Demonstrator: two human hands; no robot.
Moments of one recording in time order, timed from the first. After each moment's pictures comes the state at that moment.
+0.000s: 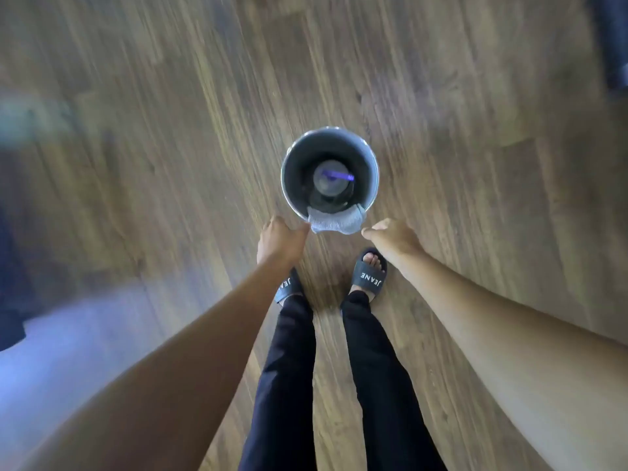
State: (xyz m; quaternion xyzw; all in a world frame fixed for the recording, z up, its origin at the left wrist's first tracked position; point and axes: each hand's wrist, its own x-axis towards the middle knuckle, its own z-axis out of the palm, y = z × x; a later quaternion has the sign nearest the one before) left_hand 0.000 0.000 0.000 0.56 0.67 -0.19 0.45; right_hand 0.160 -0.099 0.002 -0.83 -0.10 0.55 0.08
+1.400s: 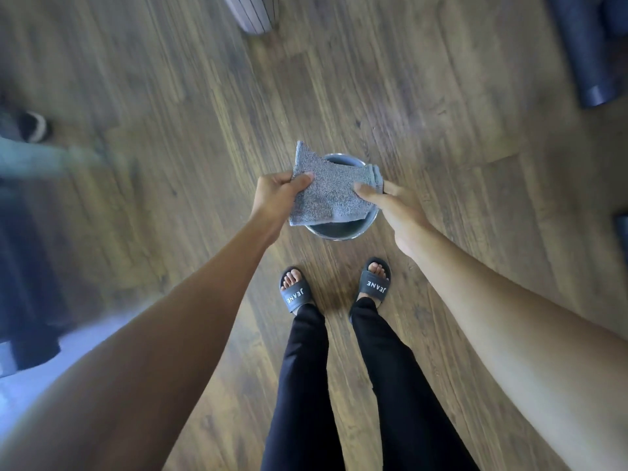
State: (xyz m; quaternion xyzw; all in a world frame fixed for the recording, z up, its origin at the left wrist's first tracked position) left_hand 0.020 0.092 0.090 0.47 0.59 0.05 0.65; right_hand 0.175 -0.036 0.097 -0.72 0.00 0.54 0.43
